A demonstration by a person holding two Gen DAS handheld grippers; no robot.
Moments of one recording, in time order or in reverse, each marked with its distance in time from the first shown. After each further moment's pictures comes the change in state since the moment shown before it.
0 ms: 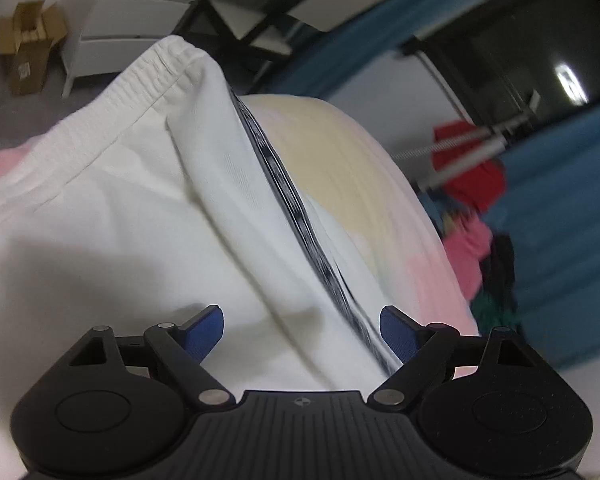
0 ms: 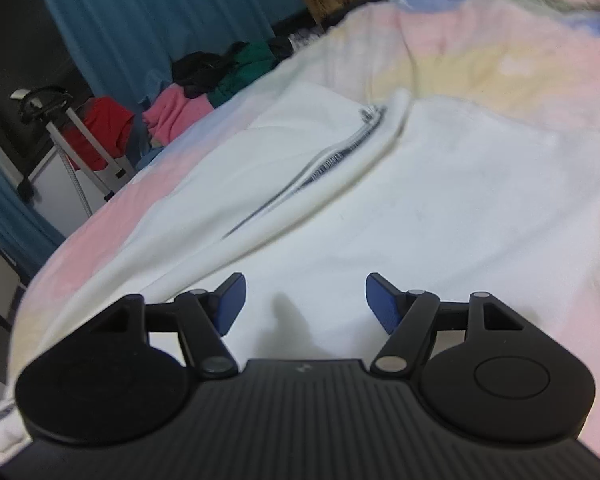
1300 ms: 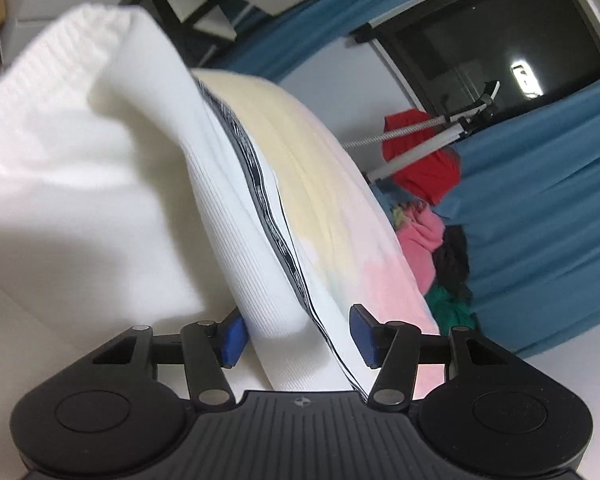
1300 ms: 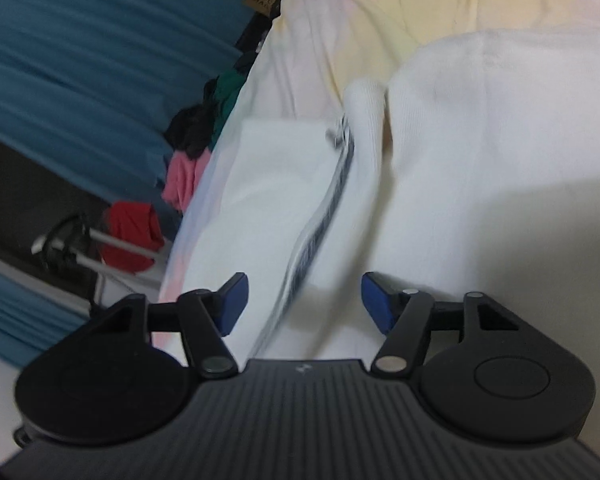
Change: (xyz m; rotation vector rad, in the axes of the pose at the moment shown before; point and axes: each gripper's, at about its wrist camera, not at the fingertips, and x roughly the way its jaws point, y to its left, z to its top) left arm 0.060 -0.010 -0.005 0.042 0.064 -0.205; right arm 0.124 -0.092 0.068 0.495 0.050 0.230
